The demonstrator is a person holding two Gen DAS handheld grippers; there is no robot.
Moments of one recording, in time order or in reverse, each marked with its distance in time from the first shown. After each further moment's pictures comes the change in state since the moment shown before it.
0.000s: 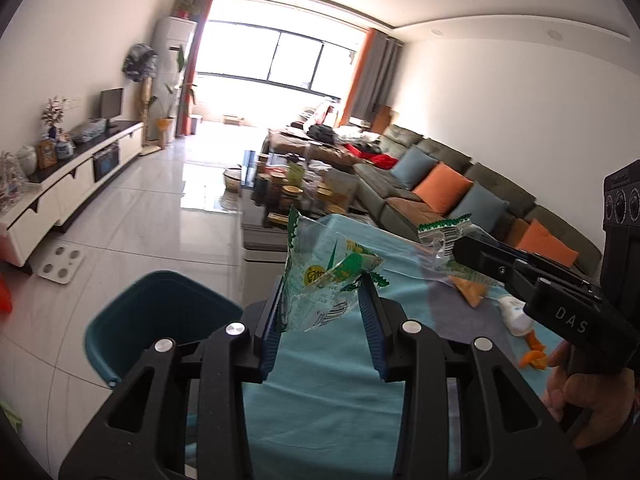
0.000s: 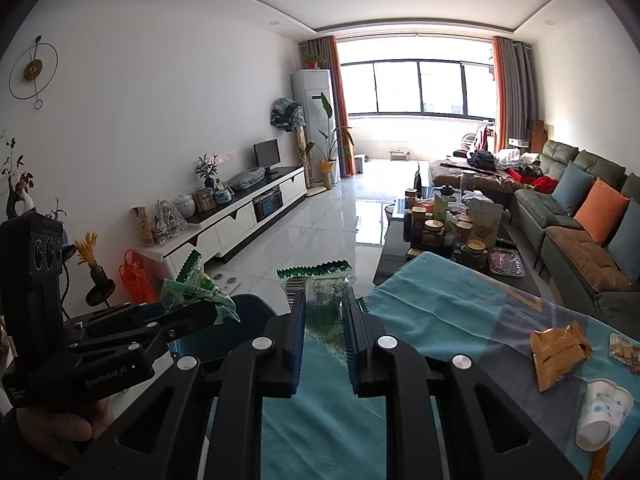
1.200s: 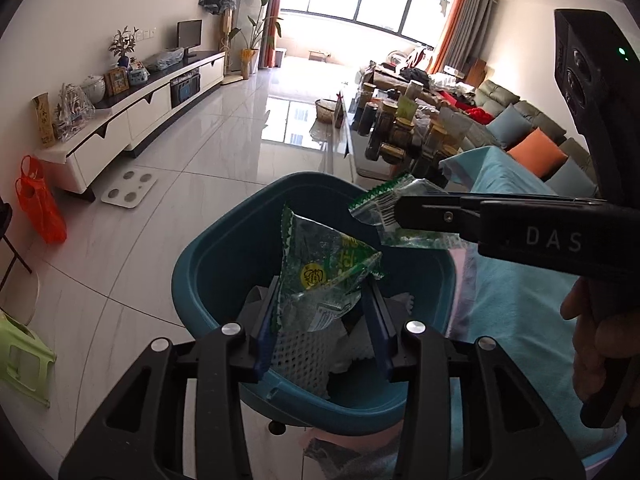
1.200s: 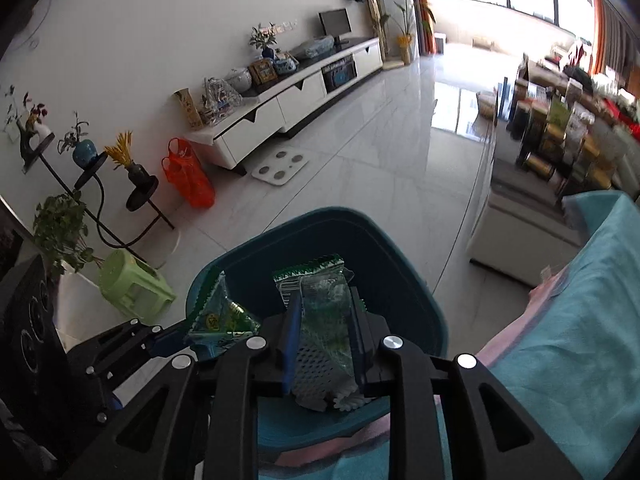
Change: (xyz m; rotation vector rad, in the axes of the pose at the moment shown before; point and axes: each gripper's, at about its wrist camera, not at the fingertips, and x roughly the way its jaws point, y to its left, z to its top) left arm 0.090 0.180 -0.055 -0.122 0.248 0.286; right arm 0.231 0.111 -0.024 -0.054 0.515 0.235
